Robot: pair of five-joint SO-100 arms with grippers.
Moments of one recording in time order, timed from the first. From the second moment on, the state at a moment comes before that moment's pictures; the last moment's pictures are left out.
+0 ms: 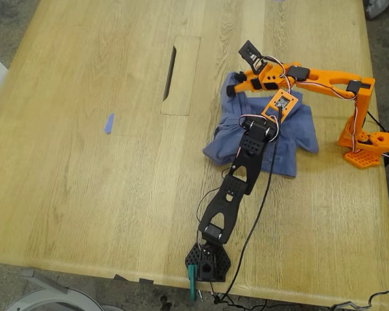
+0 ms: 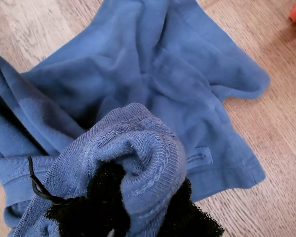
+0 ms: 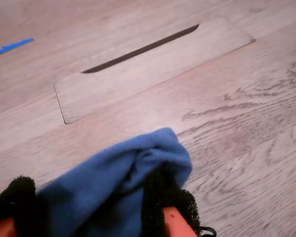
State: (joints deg) arm 0 28.3 38.8 -15.0 105.6 -77.9; arm 1 16.1 82.7 85.2 21.1 -83.2
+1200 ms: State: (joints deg) arm 0 28.3 38.8 -15.0 105.6 -77.9; arm 1 20.7 78.3 69.3 37.0 -63.5
